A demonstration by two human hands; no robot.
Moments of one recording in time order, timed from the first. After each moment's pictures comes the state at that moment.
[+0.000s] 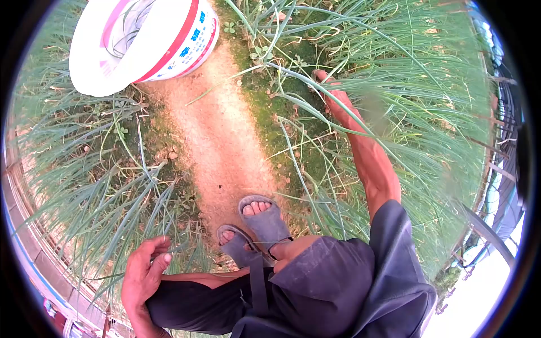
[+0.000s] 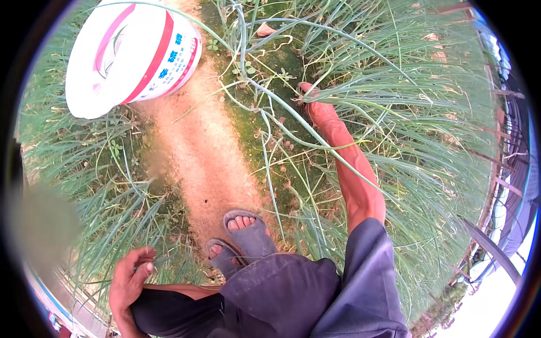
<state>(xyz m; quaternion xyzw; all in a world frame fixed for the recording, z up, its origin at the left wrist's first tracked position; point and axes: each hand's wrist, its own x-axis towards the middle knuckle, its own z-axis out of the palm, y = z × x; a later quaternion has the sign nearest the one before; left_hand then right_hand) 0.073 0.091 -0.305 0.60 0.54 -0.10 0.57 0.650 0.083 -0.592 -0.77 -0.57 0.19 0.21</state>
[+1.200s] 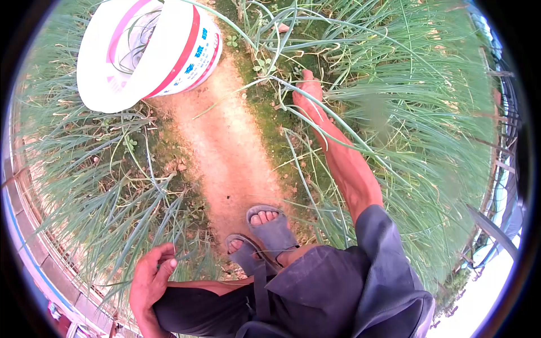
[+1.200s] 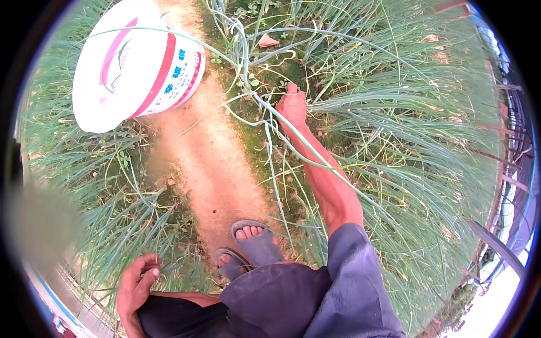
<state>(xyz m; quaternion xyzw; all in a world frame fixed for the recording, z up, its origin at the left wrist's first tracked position) 0.062 0.091 -0.311 0.57 0.56 -0.10 0.59 0.556 0.148 -0.575 -0.90 -0.37 0.12 0.20</state>
